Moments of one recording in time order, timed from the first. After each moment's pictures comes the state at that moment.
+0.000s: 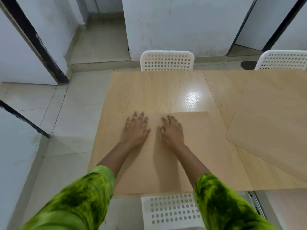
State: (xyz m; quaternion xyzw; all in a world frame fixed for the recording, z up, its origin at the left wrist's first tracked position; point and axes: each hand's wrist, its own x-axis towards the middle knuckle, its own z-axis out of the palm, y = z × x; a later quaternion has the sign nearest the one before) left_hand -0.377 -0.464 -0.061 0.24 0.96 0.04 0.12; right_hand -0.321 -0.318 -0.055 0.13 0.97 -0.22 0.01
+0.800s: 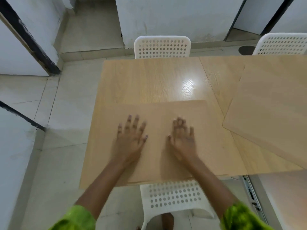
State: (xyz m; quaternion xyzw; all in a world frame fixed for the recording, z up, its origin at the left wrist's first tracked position) left_hand -0.304 -0.492 -0.067 0.26 0.96 0.10 0.04; right_hand -0.237 -0.305 -0.053 0.15 0.98 -0.14 0.08
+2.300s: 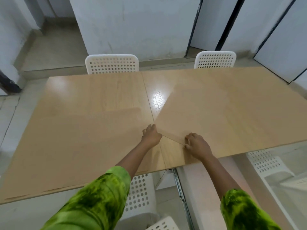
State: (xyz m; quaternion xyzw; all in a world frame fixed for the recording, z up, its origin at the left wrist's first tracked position) left_hand -0.215 -0.174 -0.024 0.15 0.89 0.30 0.31; right_hand -0.100 -0.014 -0.037 0.23 0.95 -0.15 0.11
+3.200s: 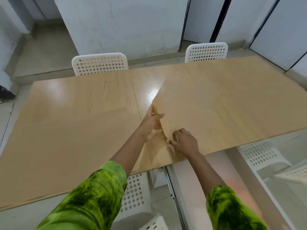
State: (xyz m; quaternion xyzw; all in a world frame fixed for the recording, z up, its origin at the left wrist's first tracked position) left_hand -0.220 -0.123 -0.006 0.01 0.59 0.69 0.42; right_hand -0.101 -0.010 -0.043 0.24 0.96 -0.17 0.04
